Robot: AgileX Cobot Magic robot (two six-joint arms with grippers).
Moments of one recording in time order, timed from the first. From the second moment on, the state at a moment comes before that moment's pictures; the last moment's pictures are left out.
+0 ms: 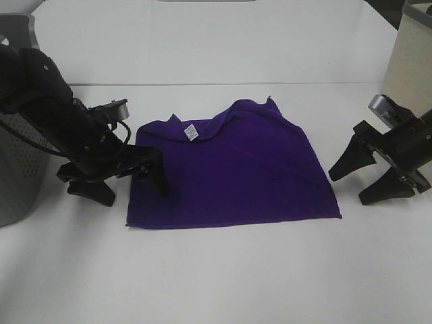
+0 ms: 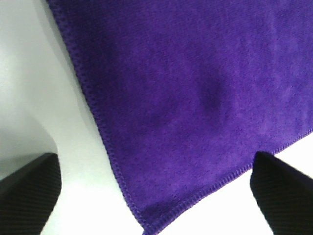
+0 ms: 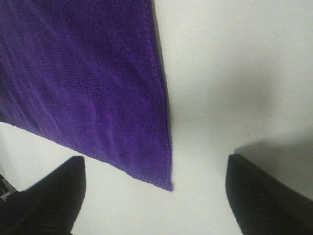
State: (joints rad) left arm -0.30 2.08 -1.17 -0.62 0.66 0.31; right arm -0.20 2.15 -1.17 0.79 0.99 -0.64
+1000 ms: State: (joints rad) left arm -0.43 2.21 -1.34 -0.77 0.69 0.30; right arm 0.14 2.20 -1.20 0.87 0.83 -0.59
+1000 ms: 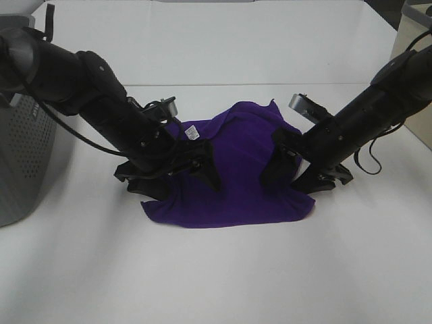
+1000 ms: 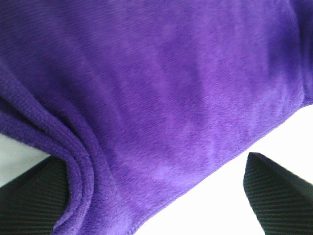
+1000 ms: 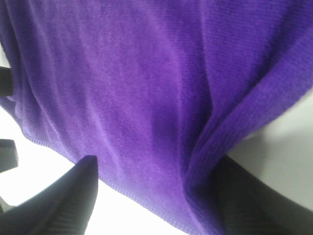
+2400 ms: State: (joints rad) left arm -0.45 2.06 -1.35 -0.54 0.76 0.26; right arm 0.15 1.88 -1.17 0.65 0.85 -0.41
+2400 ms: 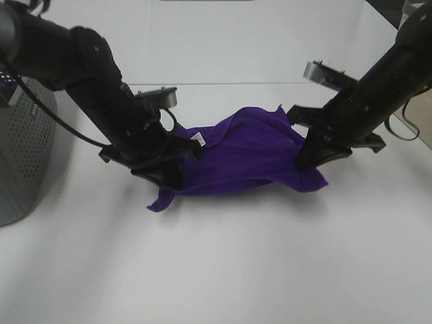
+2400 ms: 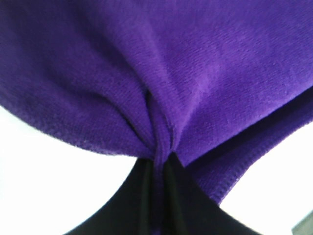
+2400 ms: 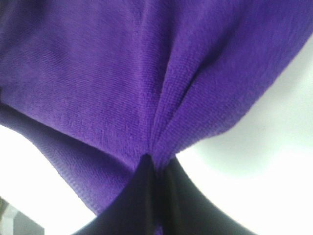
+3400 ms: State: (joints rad) left arm -0.42 1.69 -1.41 -0.55 0.71 0.22; right arm 0.15 1.58 -1.41 0.65 1.01 -0.33
